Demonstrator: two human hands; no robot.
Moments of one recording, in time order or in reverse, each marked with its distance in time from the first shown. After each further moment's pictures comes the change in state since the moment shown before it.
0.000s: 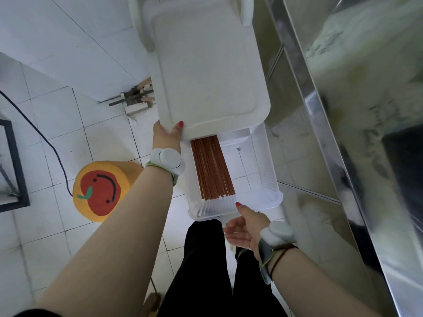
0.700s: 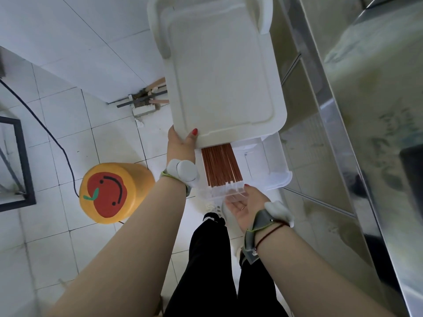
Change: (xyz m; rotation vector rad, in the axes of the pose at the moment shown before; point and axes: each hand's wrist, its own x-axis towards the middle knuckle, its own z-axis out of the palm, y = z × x) left_hand -0.005 -0.003 -0.001 -0.067 -0.063 0.042; right_hand 0.002 -0.052 0.049 0.570 -0.037 -0.173
